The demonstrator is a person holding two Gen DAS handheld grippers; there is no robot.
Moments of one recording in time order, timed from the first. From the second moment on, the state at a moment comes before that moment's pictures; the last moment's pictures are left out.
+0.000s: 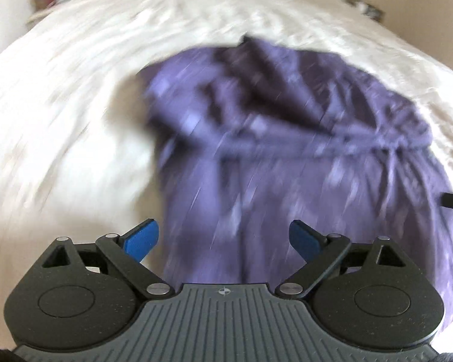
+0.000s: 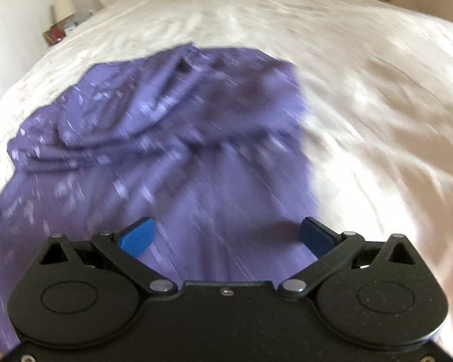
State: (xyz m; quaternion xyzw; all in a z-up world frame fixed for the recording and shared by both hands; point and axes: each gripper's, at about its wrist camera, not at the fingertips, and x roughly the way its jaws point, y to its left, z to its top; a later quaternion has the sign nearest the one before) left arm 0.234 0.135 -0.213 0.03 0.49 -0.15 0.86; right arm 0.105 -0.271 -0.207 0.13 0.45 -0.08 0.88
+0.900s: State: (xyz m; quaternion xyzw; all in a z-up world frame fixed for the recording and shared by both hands) left arm 0.119 0.171 -0.252 -0.06 0.55 -0.09 0.83; right arm -0.028 -0.302 -0.238 0.20 0.51 0.00 0.84
